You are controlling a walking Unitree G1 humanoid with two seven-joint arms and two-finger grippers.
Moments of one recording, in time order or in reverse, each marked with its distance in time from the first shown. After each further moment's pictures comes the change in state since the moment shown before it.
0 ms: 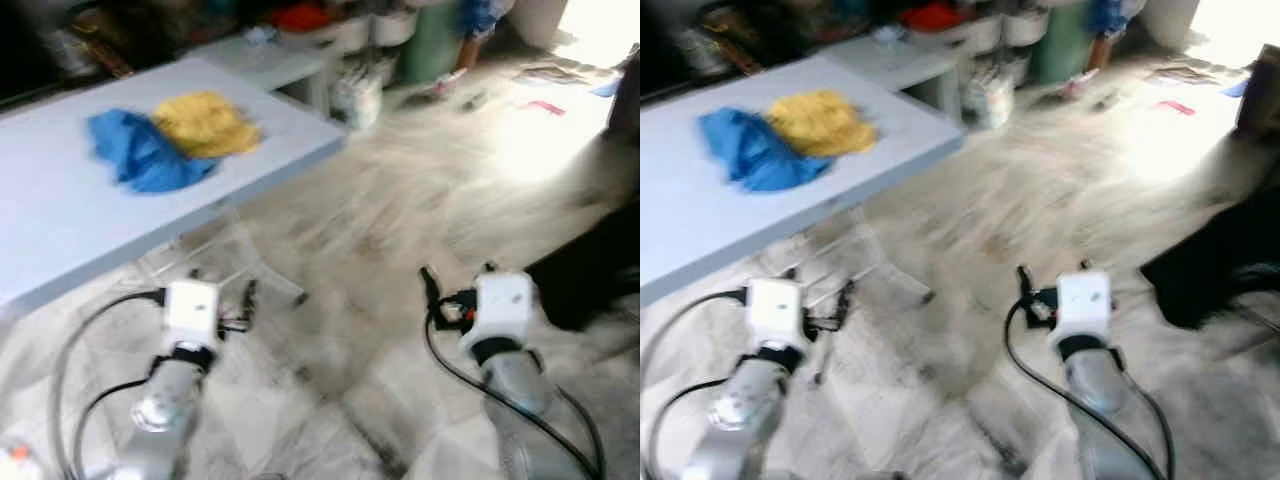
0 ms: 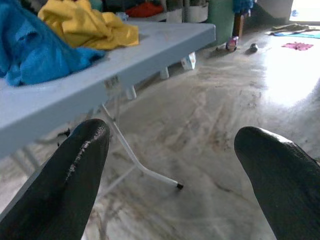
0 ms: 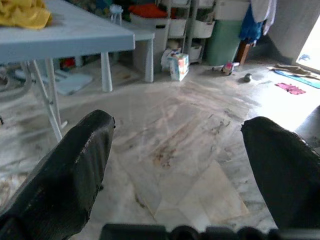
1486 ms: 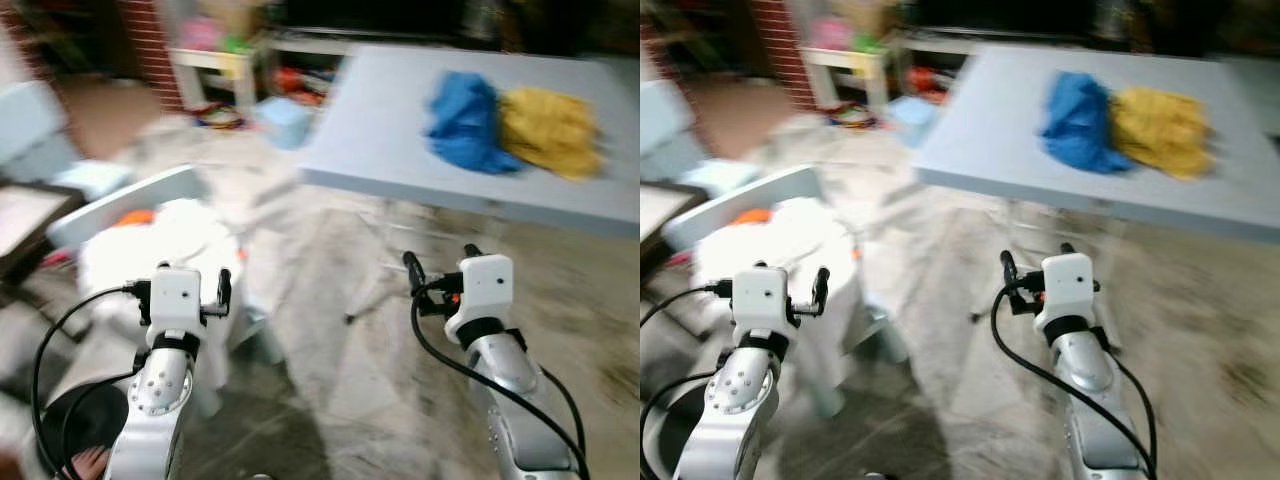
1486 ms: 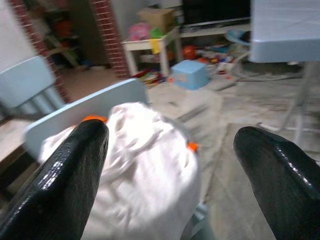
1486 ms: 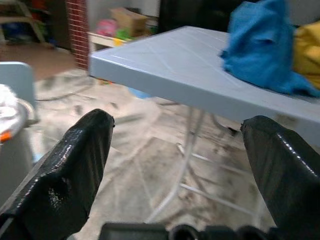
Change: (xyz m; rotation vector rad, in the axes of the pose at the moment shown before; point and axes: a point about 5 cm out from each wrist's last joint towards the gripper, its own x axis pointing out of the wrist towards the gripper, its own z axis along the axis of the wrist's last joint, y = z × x) left arm 0.008 0.019 0.003 0.045 0.007 0.207; right arm 0.018 0.011 0.014 -0.007 -0.059 0.083
